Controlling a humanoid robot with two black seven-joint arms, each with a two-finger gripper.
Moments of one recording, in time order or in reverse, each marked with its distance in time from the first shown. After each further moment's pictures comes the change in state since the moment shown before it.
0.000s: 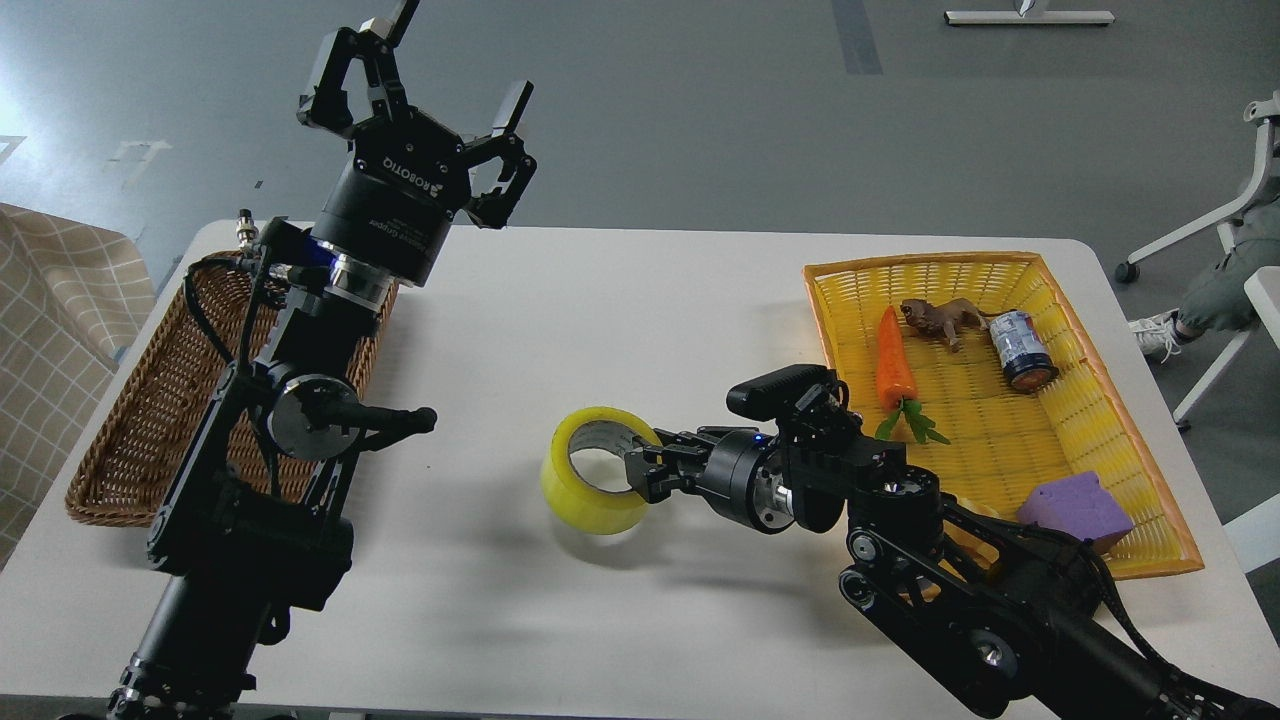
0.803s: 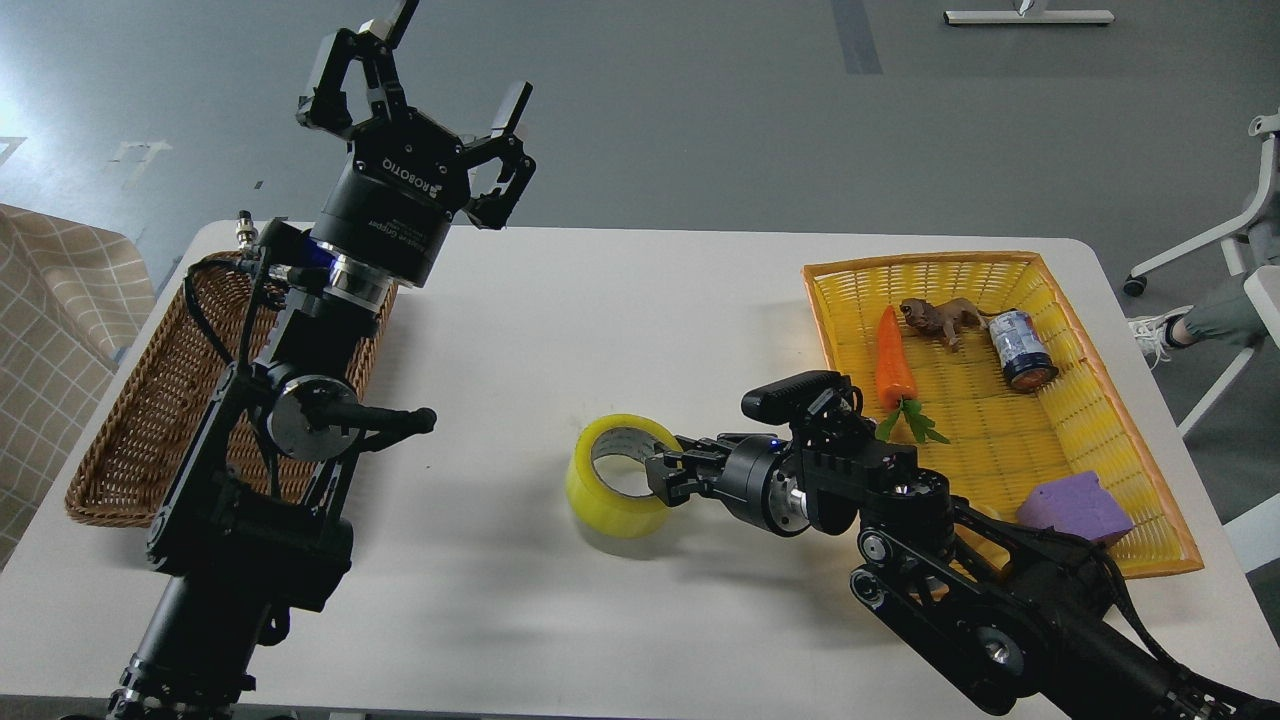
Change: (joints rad) left arm 0.002 0.000 -0.003 0.001 -0.002 0.001 0.000; right arm 0.002 -0.019 -0.002 -0.033 0.000 0.000 0.001
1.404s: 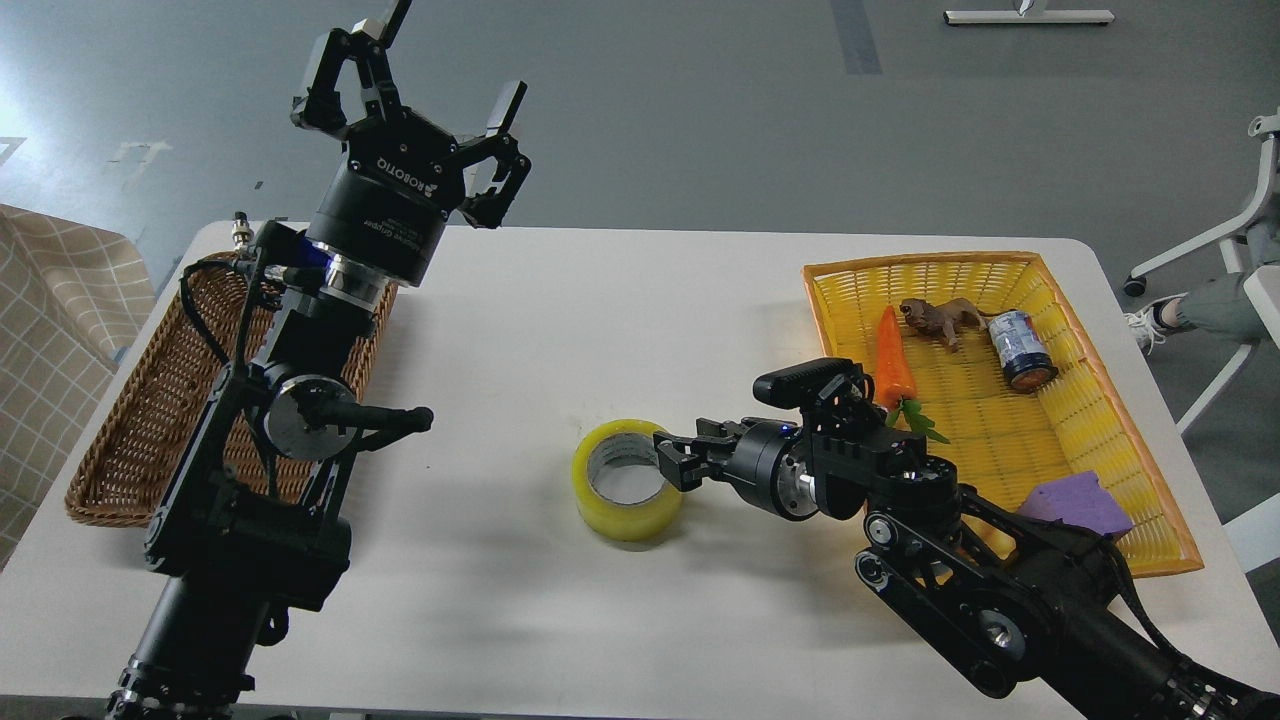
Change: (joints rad) left arm 0.001 0.000 -0.006 0.001 -0.001 -0.001 0.000; right arm 0.016 0.007 0.049 -0.030 0.000 0.000 -0.001
